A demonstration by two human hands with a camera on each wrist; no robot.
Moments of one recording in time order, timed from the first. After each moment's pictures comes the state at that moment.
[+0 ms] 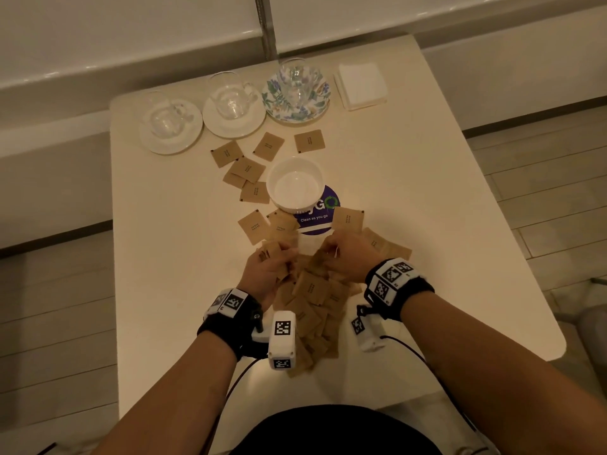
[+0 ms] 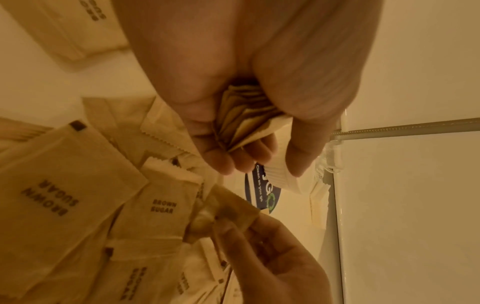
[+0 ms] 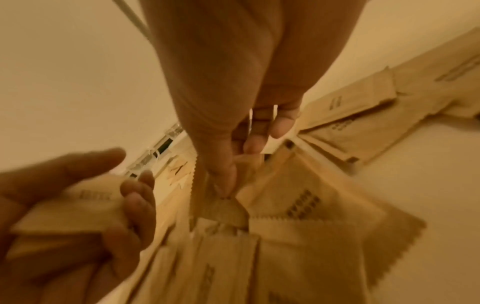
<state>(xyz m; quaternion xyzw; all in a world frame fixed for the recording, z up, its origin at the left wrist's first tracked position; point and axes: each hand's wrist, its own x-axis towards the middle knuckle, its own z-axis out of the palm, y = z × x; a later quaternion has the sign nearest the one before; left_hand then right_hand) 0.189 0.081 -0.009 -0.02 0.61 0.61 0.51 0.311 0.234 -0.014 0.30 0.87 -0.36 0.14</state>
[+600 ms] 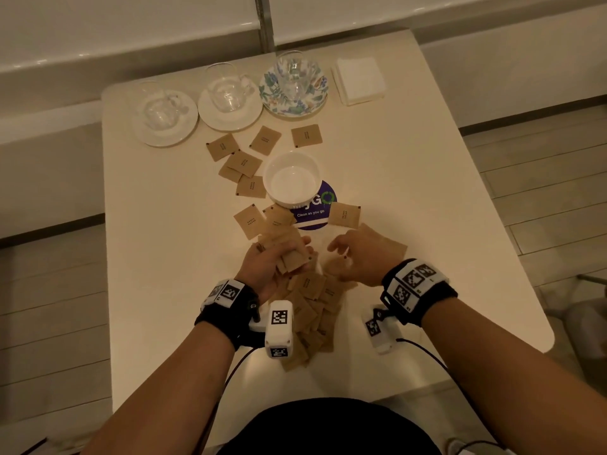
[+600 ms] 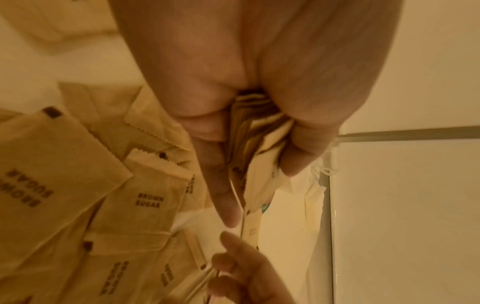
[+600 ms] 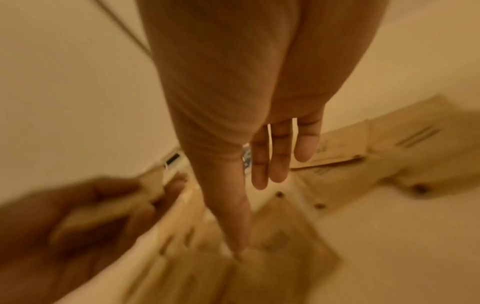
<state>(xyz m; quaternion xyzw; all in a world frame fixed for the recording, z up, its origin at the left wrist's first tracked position) 0.190 0.088 -0.001 -0.04 0.51 0.64 0.57 0.339 0.239 0.013 0.31 0.85 -0.37 0.21</state>
